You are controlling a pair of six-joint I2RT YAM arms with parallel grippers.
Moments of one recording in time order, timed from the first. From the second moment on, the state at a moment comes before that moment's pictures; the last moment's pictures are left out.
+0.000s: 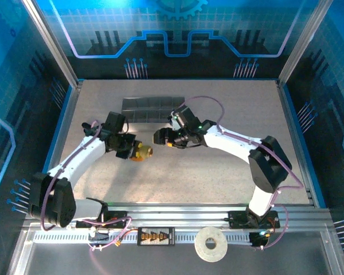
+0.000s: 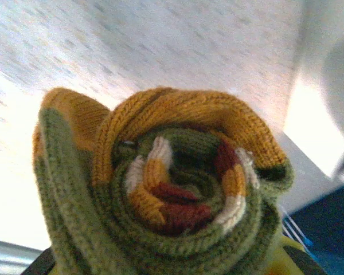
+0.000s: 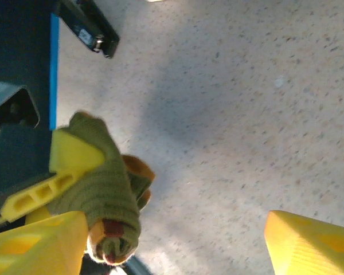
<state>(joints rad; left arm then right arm) -0.22 1.32 0.94 -0.75 0.41 -1.59 0.74 1.73 1.26 -0.36 -0.41 0.85</state>
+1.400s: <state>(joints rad) -0.24 1.35 1.08 -0.51 0.60 -2.02 0.69 1.73 1.19 0.10 -0.29 1.74</state>
